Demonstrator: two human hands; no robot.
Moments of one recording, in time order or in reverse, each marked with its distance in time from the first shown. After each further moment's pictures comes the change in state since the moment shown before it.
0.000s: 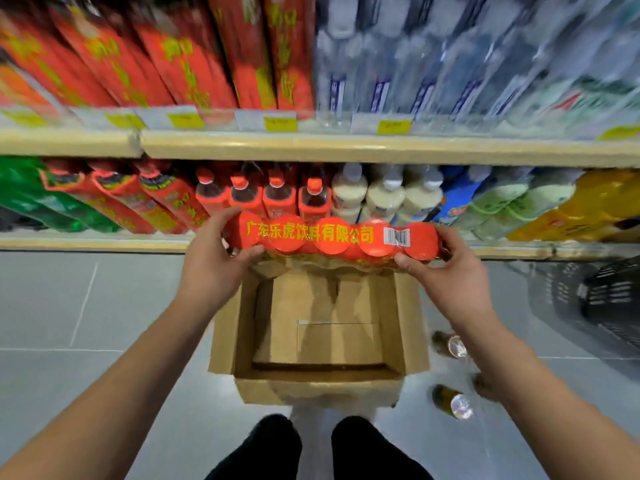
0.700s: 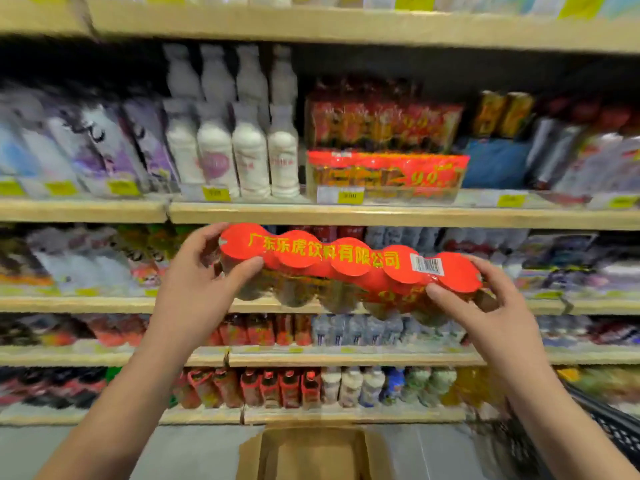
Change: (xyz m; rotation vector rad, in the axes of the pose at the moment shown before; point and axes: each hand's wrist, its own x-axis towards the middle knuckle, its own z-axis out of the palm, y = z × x) left_hand -0.123 0.447 -0.408 -0.452 0.239 0.326; right_hand -0.188 -0.452 -0.365 0.384 0.159 -0.375
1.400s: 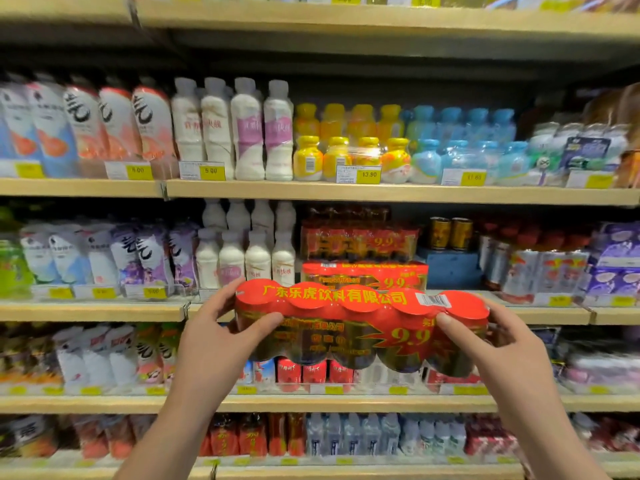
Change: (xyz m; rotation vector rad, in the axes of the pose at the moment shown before) left_hand -0.038 0.119 -0.011 -0.073 0.103 0.101; right_hand -0.011 -0.103 -0.055 0.109 0.126 -0.162
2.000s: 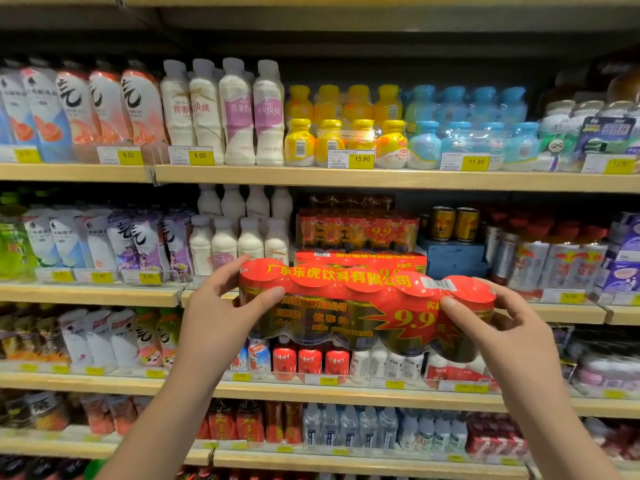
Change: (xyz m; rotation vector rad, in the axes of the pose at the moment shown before) left_hand 0.001 0.007 0.041 0.018 0.034 0.049; right_hand 0.032 0.020 -0.028 0.024 -0.010 -0.034
